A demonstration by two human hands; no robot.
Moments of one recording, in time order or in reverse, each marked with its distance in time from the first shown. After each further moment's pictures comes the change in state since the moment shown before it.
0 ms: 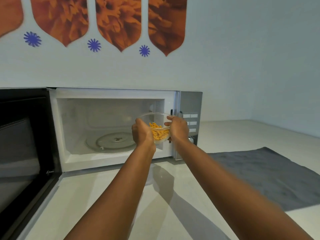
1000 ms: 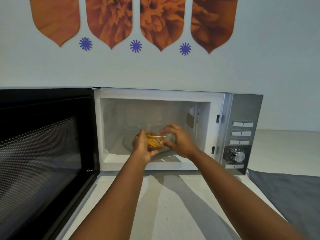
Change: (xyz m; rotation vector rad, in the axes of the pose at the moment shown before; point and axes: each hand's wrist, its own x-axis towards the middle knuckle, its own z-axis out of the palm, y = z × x) left_hand 0.105 0.002 -0.088 -0.163 -0.115 -0.193; right_hand 0.036 0.041 0.089 -0.493 -0.664 -0.753
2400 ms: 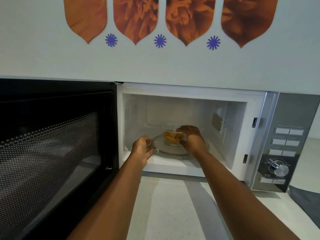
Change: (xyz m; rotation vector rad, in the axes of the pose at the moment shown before) left_hand 0.031 0.020 -0.060 0.045 0.148 0.066; right_hand 0.048 0.043 0.050 -0.188 0.011 0.207
